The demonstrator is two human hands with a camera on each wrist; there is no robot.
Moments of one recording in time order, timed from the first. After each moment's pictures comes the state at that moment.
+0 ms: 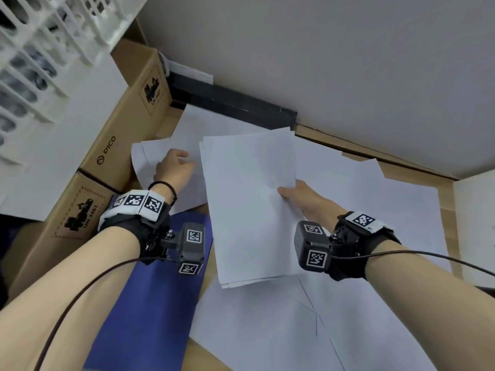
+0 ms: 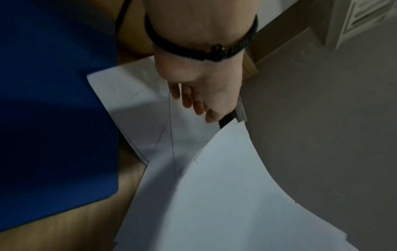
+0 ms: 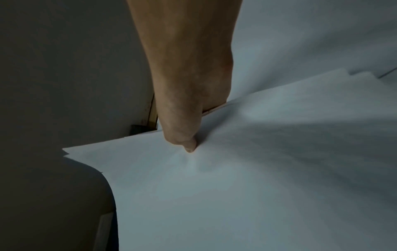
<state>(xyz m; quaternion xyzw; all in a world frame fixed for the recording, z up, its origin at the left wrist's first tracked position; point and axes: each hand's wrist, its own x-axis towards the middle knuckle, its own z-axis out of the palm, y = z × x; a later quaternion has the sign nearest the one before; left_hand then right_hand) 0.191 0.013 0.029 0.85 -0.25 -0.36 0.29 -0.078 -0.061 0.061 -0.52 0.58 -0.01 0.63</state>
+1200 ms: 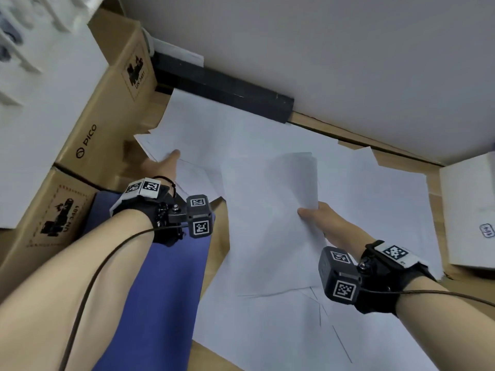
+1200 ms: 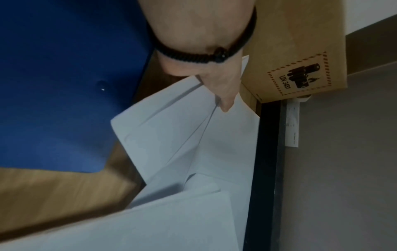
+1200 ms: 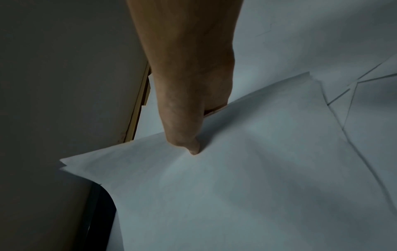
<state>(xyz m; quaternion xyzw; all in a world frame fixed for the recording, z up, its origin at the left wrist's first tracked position) 0.202 0.004 -0.028 0.81 0.00 -0.36 0.47 -0.130 -0.022 0.048 -0.46 0.65 0.01 0.61</state>
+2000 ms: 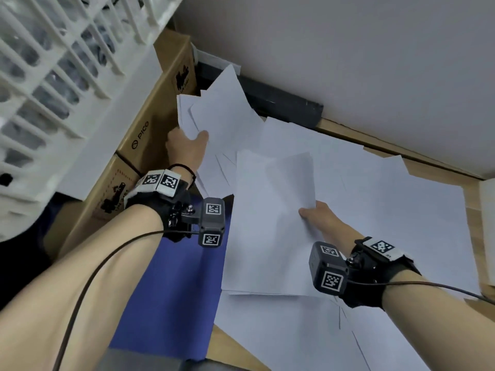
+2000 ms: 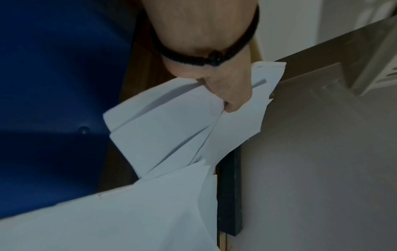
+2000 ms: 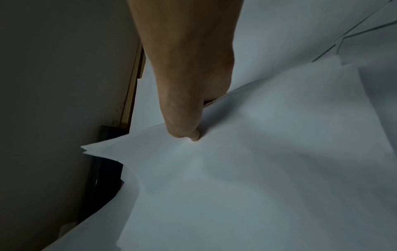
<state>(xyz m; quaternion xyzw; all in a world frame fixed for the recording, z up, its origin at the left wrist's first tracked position) 0.210 0.019 0.051 0.81 -0.20 -0.25 0.48 -0.076 -0.002 0.039 -0.47 0.68 0.02 0.57</state>
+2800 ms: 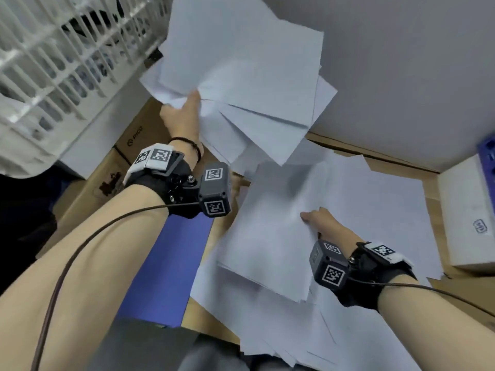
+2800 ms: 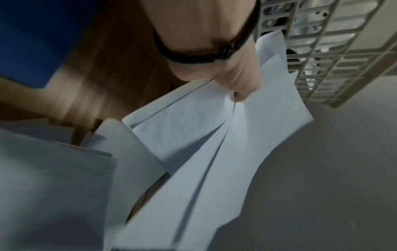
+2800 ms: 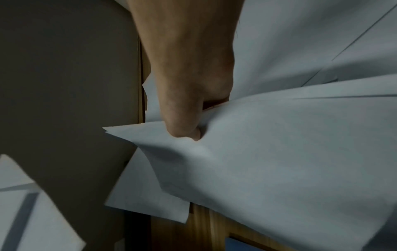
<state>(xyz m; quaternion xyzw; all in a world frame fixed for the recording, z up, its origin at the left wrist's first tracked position) 0.106 0.032 0.184 0.63 -0.06 -0.27 0.72 -0.167 0.046 0.113 -0.44 0.68 -0.05 0.59</state>
